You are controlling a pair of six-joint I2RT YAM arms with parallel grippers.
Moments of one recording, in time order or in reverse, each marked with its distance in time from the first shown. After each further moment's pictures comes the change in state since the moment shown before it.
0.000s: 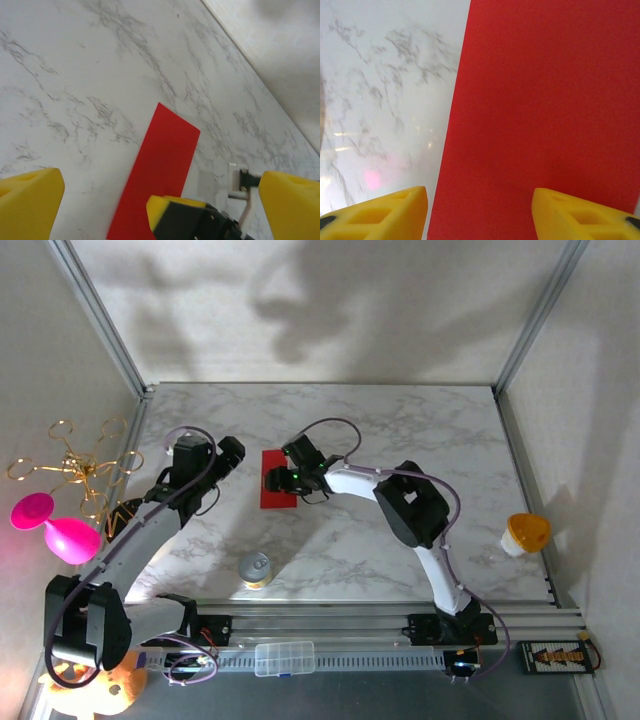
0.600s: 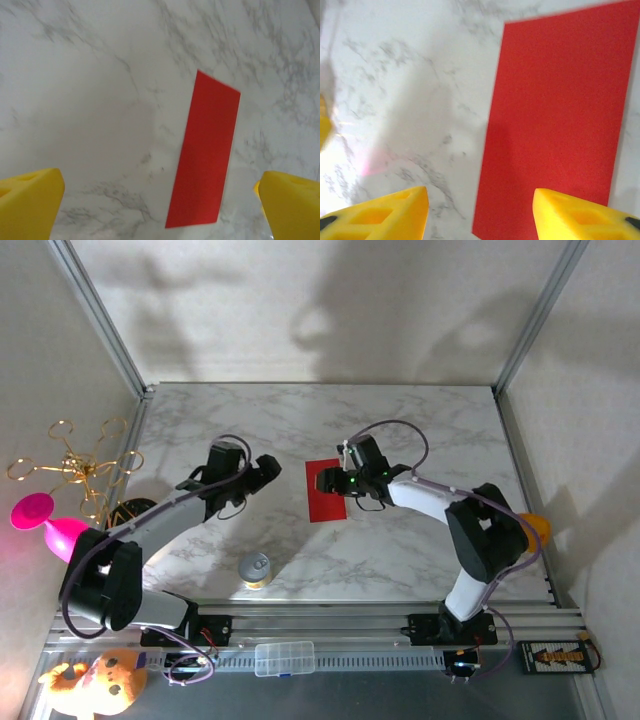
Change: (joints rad) left arm -0.163 0.212 0.000 0.049 0.203 -0.035; right arm -0.180 -0.482 -0.457 0.041 -0.011 -0.112
